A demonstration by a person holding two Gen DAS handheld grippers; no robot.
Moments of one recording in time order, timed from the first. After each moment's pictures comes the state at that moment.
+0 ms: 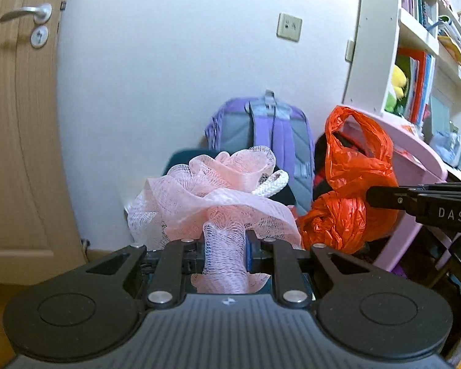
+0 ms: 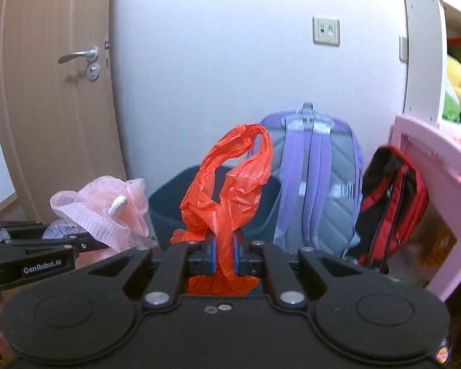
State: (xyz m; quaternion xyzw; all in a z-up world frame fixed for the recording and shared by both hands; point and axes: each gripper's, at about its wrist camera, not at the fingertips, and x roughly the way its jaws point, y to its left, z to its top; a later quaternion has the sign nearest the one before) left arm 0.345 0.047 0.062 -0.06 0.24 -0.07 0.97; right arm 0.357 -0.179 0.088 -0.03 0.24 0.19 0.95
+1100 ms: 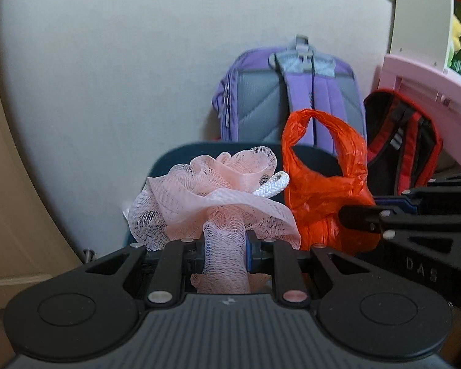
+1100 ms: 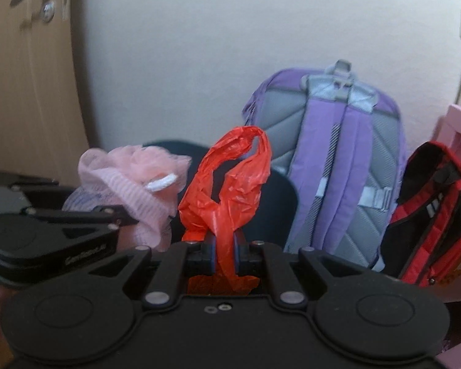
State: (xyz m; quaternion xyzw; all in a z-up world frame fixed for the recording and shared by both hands) left arm 0.558 0.029 0.001 0.00 0.33 -0.05 0.94; right arm 0.542 -0.120 0.004 -0.10 0.34 0.20 0.91
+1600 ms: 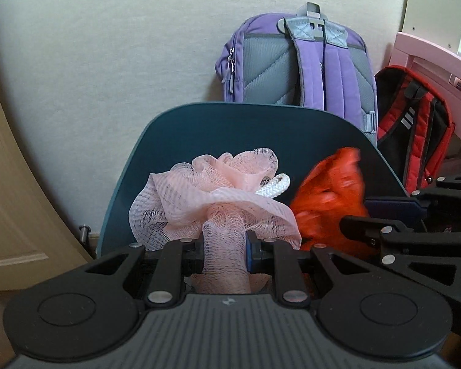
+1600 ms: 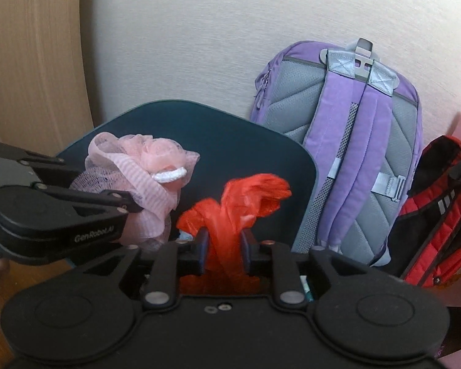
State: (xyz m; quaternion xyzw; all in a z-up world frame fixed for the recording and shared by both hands) left arm 0.581 0.029 -0.021 -0.01 0.37 -0.04 0.93; right arm 0.546 -0.113 -0.017 -0.13 0.36 0.20 0.90
